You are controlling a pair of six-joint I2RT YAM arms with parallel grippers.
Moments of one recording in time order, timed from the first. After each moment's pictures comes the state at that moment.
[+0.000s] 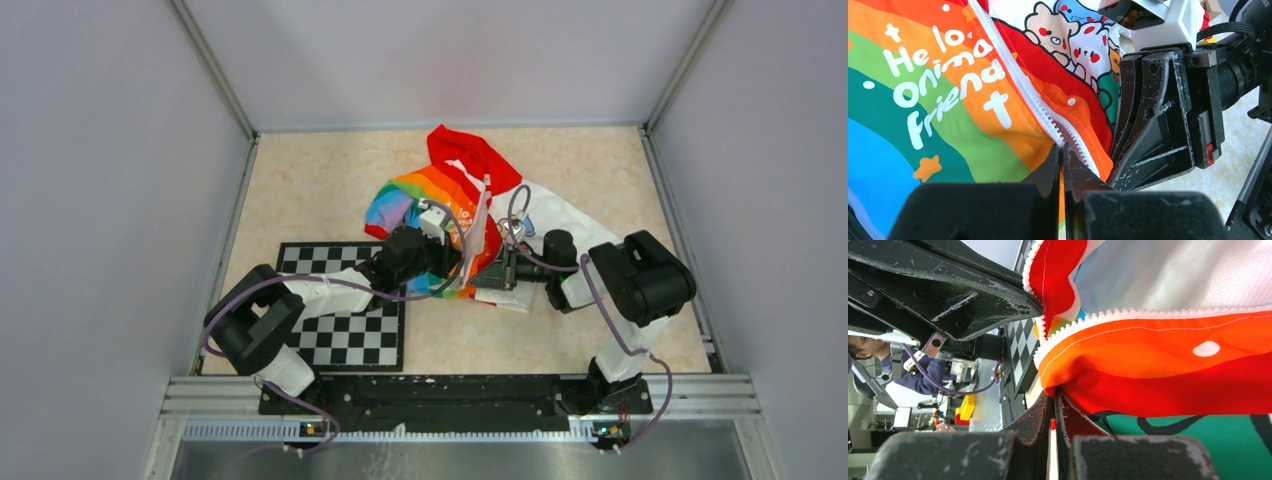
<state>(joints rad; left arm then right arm) -0.80 1.55 0.68 0.55 0.09 -0.35 0.36 1.78 0.40 1.08 -0.99 0.82</state>
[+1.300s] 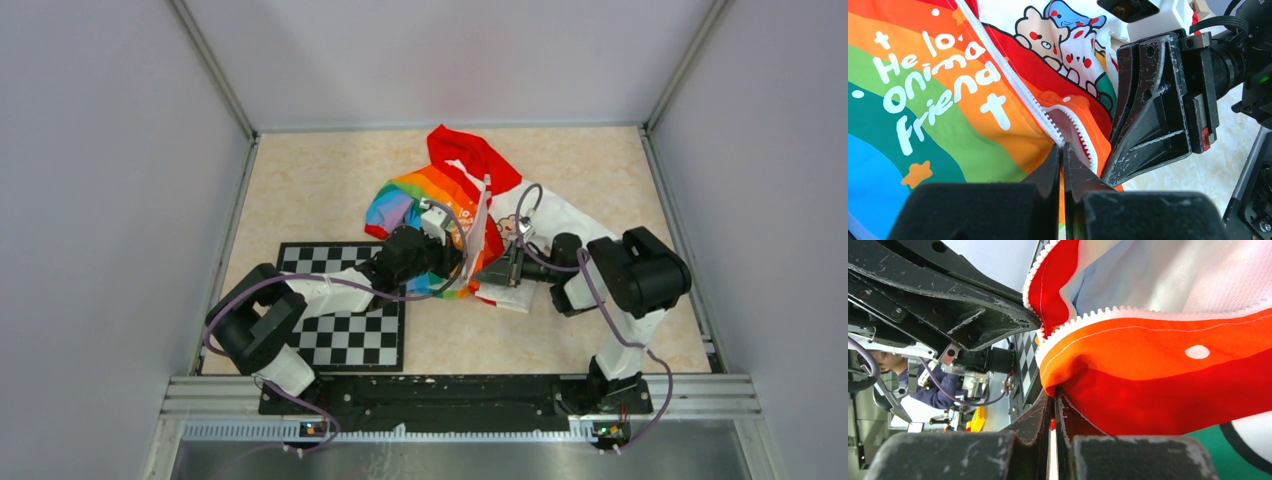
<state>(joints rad) -0.80 1.56 0.68 0.58 0.12 -0.34 0.31 1.82 0.37 1.27 -0.99 0.93</state>
